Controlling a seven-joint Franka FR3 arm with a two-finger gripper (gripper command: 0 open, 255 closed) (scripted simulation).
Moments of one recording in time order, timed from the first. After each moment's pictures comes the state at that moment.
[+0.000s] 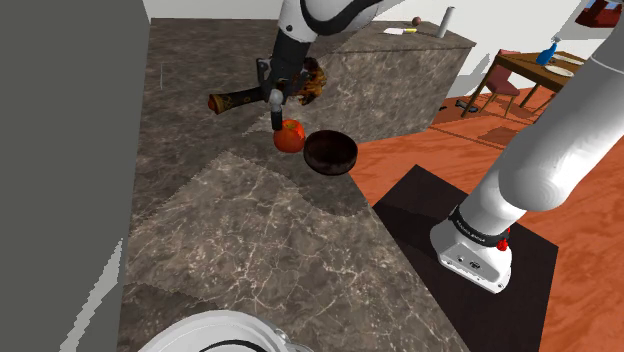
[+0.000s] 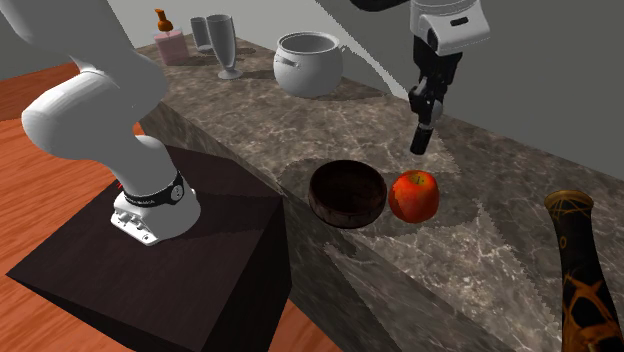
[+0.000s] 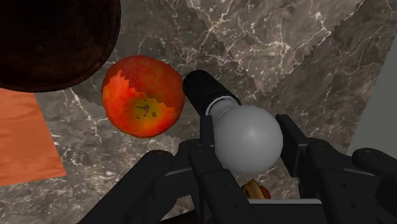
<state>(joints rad) 0.06 0.00 0.27 -2.09 0.17 2.33 0.64</state>
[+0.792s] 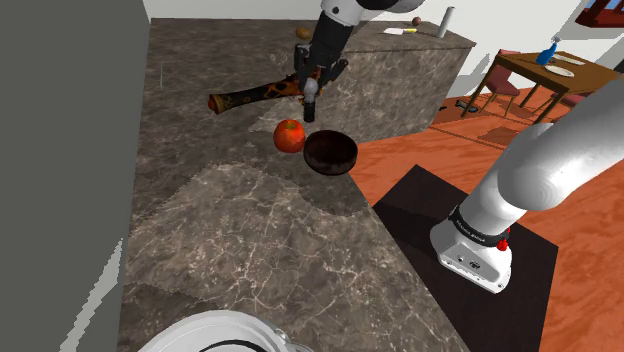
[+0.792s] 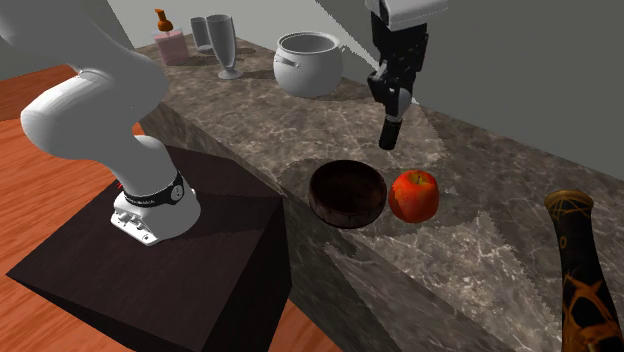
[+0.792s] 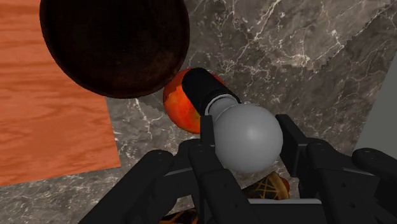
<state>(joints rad) 0.04 -0.28 0.20 -2.28 0.26 2.22 0.53</state>
